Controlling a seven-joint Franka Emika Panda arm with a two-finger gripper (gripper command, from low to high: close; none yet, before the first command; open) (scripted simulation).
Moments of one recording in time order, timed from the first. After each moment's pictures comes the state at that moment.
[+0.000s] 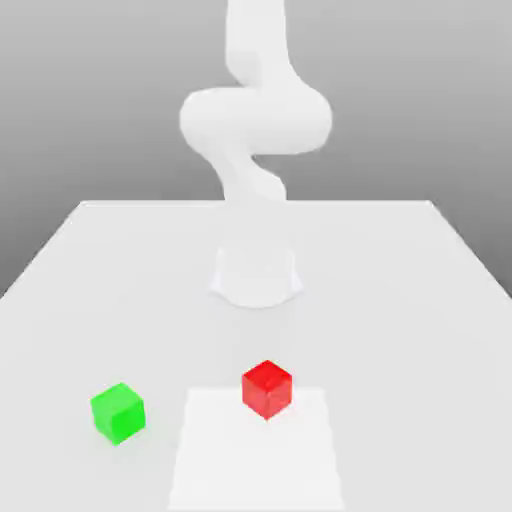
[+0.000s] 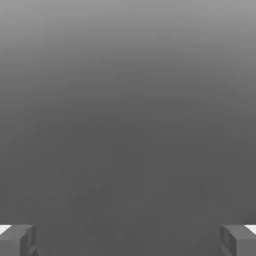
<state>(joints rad) 0.02 -0.74 -0.01 -2.37 -0.02 2.35 0.74</state>
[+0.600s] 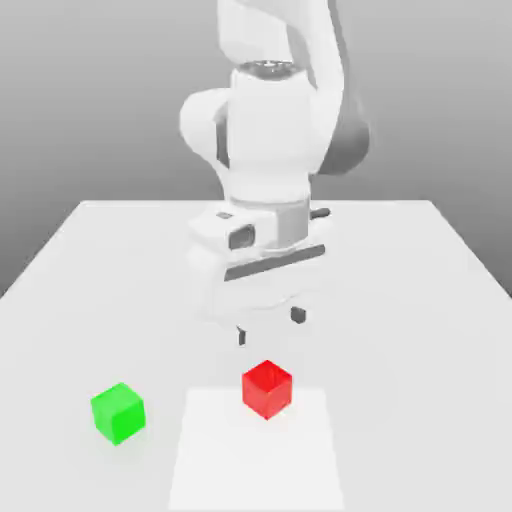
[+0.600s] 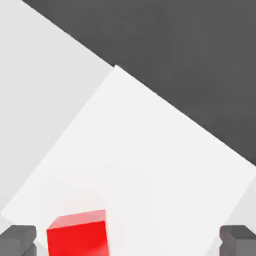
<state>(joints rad) 0.17 -0.08 -0.13 -2.92 -0.03 2.86 0.12</state>
